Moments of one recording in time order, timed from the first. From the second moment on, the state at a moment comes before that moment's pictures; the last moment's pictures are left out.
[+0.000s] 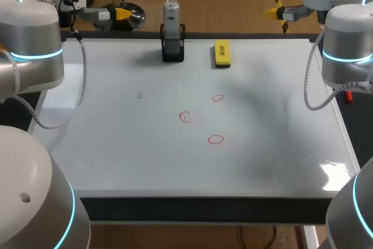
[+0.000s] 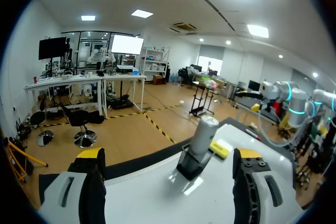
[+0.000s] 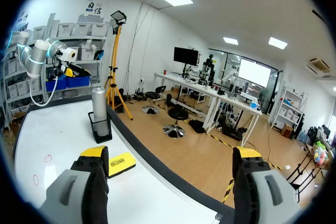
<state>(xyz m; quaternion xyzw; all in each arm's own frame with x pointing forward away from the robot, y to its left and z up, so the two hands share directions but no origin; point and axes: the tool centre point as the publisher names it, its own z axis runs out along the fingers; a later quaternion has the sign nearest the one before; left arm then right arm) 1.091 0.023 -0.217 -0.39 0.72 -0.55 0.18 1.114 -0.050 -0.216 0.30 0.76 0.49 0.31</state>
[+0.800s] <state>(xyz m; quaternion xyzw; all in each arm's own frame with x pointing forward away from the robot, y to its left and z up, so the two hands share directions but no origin) 1.092 0.006 -0.219 -0.34 0.74 -0.56 0.16 1.114 -0.050 -0.216 0.30 0.76 0.49 0.31</state>
